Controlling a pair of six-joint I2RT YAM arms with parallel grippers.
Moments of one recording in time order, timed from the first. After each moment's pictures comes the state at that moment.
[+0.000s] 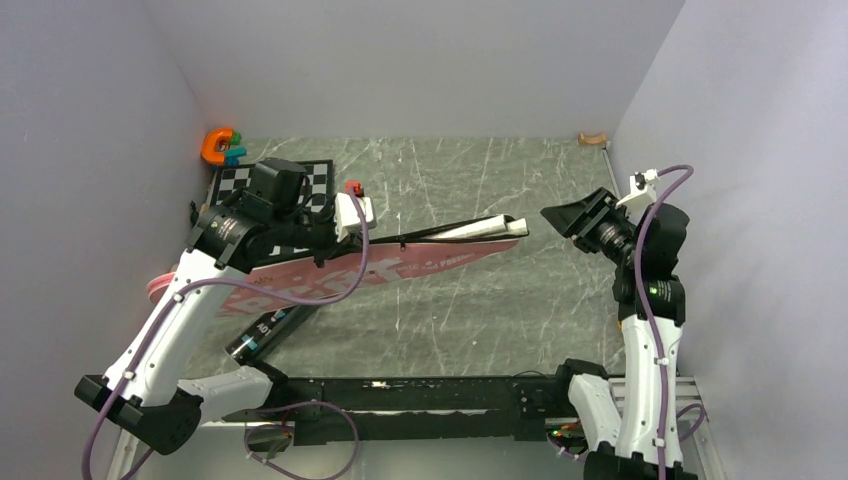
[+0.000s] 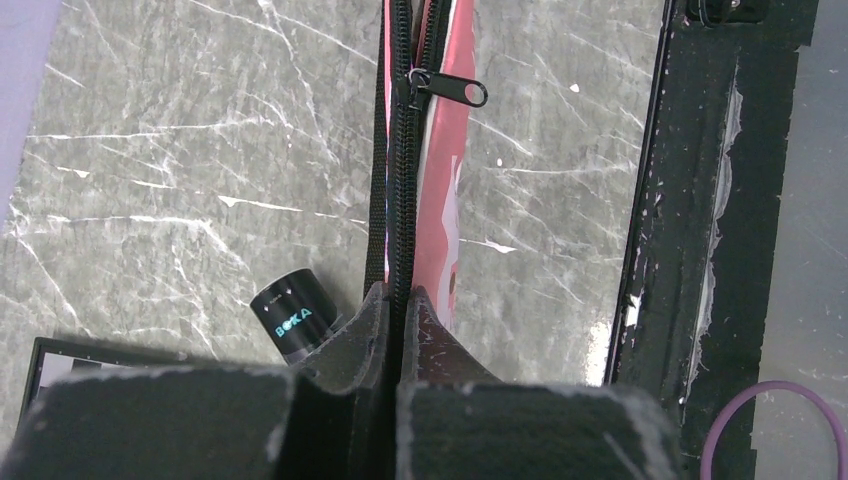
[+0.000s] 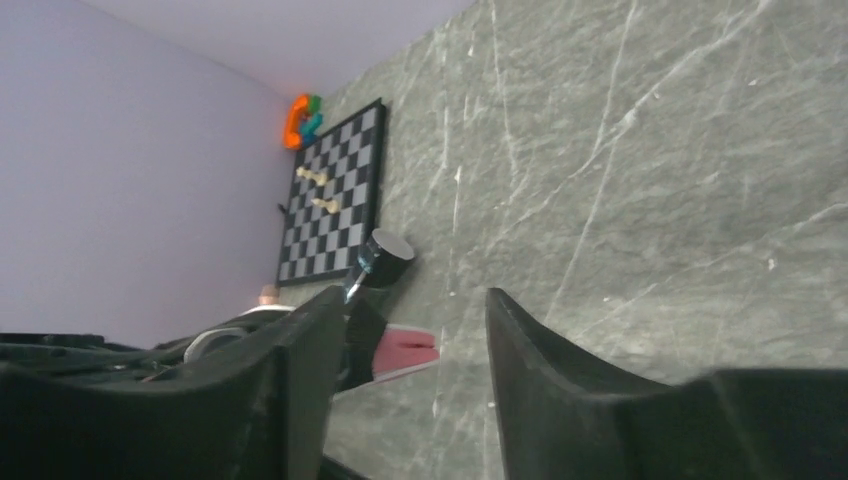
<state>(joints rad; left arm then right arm) -0.49 1.14 1.43 -1.02 0.63 0.66 -0.23 0.79 0.94 -0.46 -0.63 0.67</state>
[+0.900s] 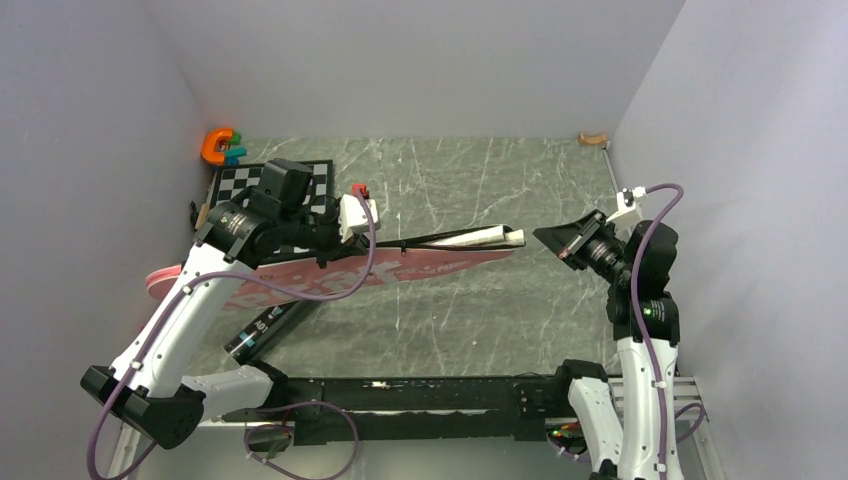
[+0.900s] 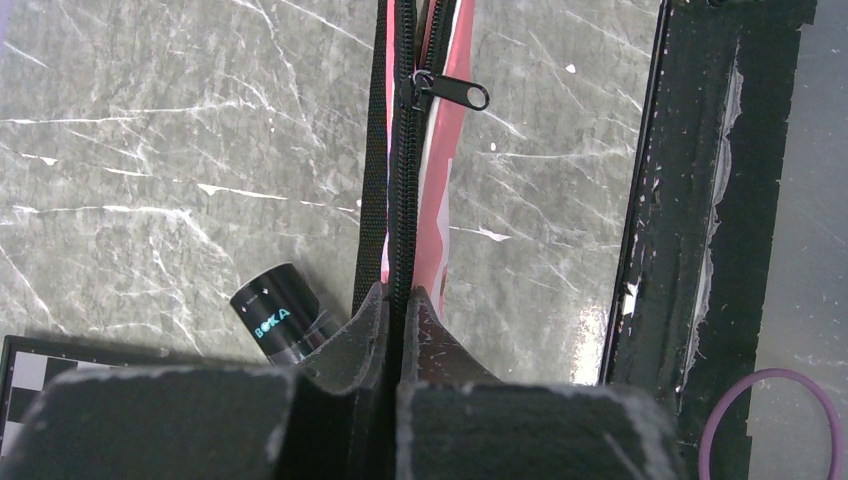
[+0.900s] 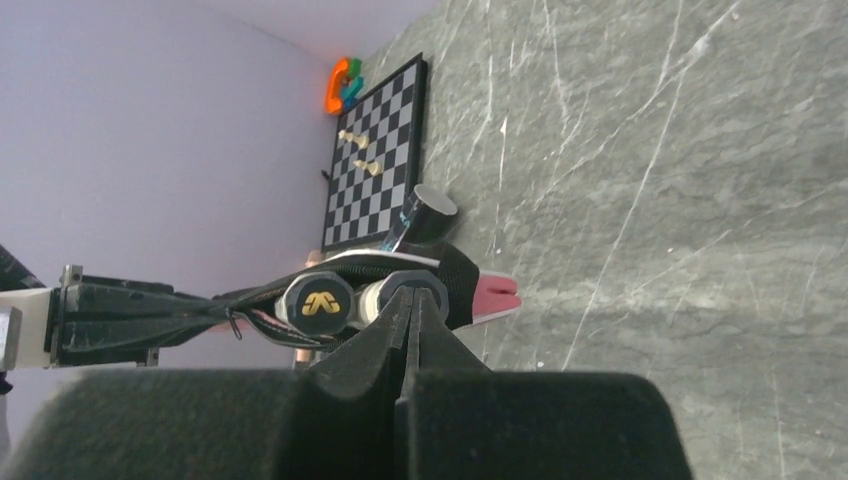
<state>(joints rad) -0.49 1.16 1.41 -1.03 0.63 0.68 -0.17 0.67 0.87 -0.50 -0.64 0.76</state>
